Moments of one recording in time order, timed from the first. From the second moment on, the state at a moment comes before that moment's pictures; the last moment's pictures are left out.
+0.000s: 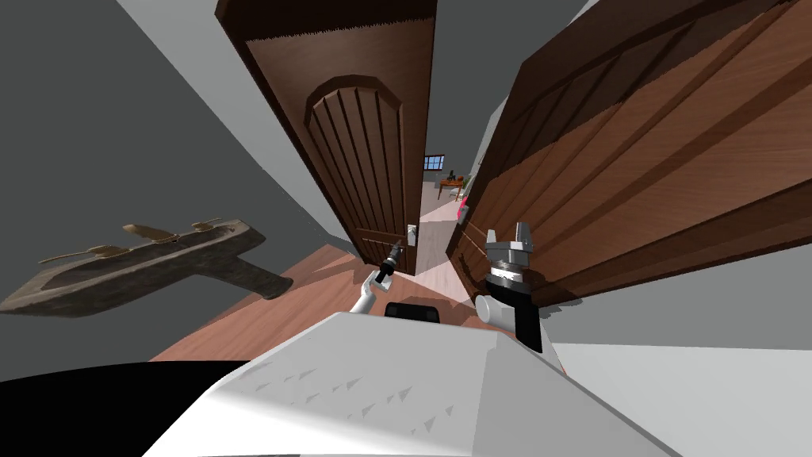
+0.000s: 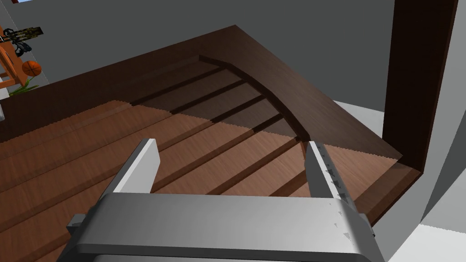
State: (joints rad) arm -0.05 0.06 -0.22 -1.25 -0.23 -0.30 0.26
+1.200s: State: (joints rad) arm -0.08 0.03 -0.20 -1.21 -0.22 -0.30 0.25
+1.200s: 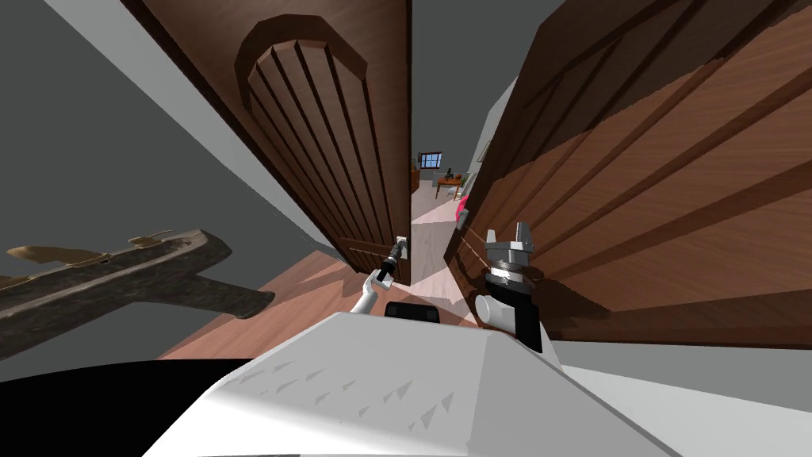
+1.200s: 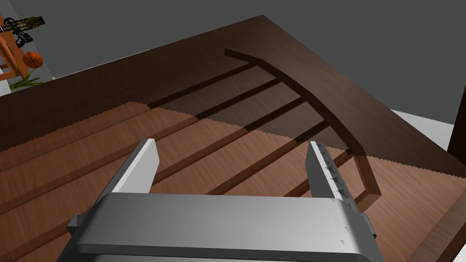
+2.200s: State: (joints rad) arm -0.10 0.05 -0.20 -1.18 -0.17 -0.31 0.19
